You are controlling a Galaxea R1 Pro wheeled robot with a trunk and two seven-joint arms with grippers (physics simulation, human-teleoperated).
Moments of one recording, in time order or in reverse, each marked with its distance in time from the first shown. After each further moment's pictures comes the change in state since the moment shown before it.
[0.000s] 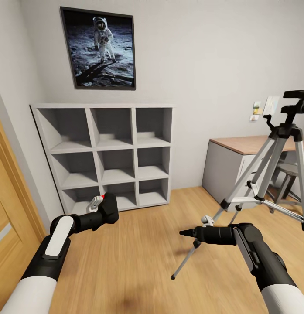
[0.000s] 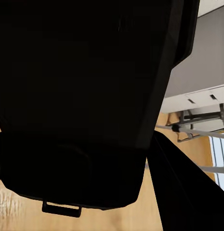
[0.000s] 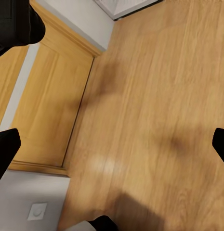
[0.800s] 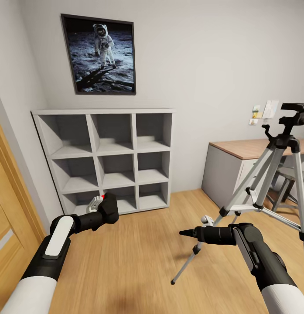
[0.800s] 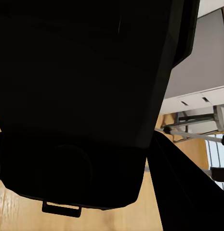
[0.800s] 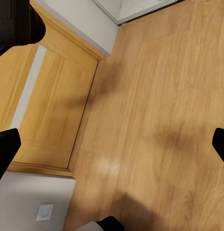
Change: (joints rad) left arm 0.000 -0.001 0.001 0.001 0.003 0.000 0.000; right arm 0.000 0.000 0.001 0.000 0.000 0.000 0.000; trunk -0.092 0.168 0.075
